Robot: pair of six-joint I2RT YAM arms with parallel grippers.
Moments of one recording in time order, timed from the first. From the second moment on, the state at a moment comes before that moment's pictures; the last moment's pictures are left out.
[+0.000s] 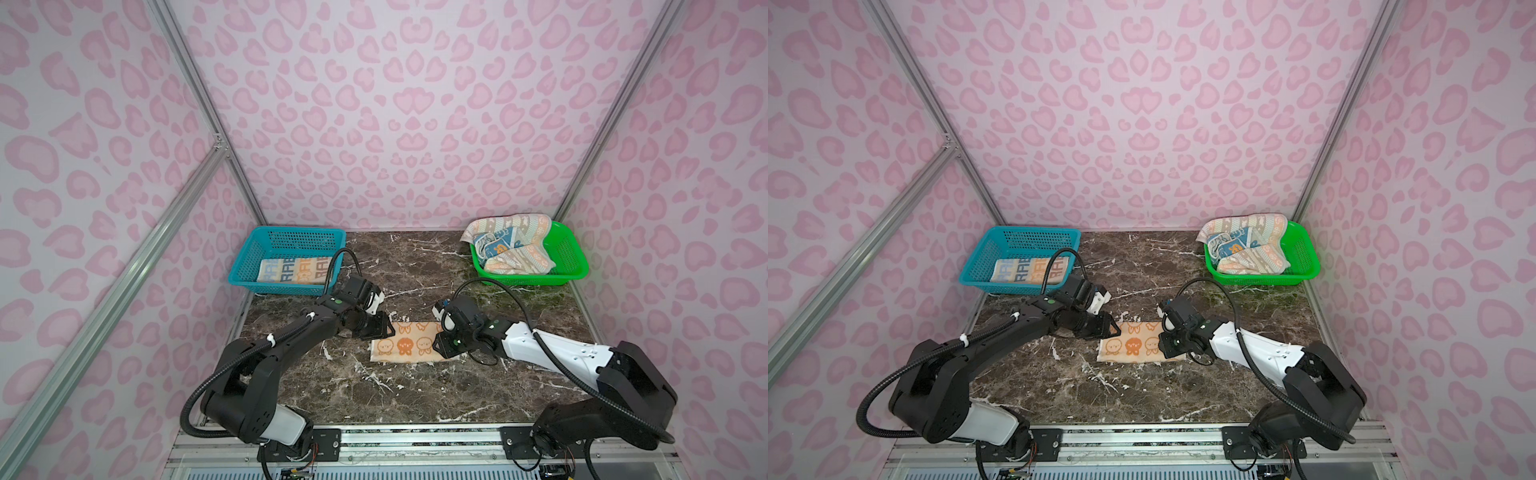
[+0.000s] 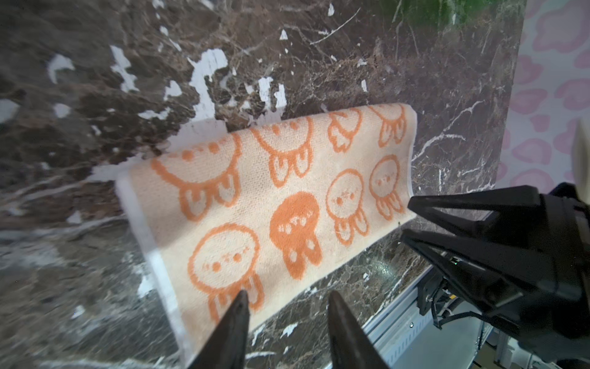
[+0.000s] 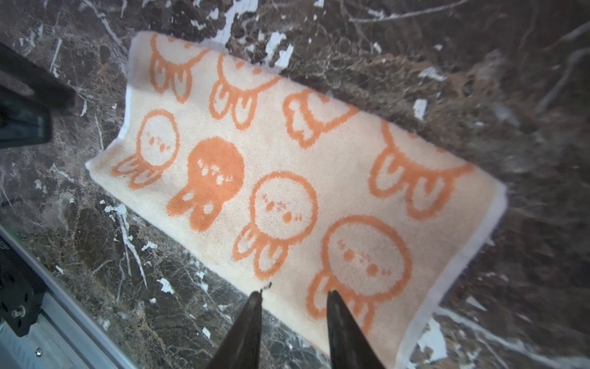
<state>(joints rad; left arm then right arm) -0.51 1.52 0.91 -0.55 0.46 -0.50 0.74 1.47 0.81 -0.43 -0.17 0.42</state>
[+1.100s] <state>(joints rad) -0.50 1.46 0.69 -0.53 0.44 -0.58 0.84 1.35 0.85 -0.55 0.00 0.11</state>
